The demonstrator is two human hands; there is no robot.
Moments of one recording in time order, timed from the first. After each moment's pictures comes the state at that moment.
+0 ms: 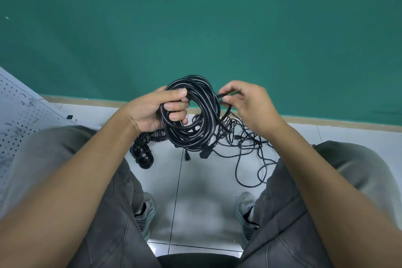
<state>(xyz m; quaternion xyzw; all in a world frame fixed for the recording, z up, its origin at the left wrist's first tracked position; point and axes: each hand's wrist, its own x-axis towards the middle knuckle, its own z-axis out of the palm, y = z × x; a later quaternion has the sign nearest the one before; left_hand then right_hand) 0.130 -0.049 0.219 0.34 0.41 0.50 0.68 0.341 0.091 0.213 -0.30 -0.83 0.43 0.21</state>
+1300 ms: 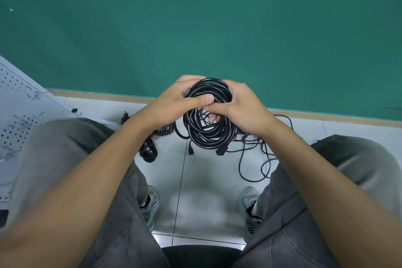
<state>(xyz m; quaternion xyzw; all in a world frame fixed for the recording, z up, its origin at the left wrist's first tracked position) 0.151 -0.040 0.210 0.55 0.62 0.41 0.37 0.324 0.060 0.225 -0.25 -0.75 0.59 0.15</state>
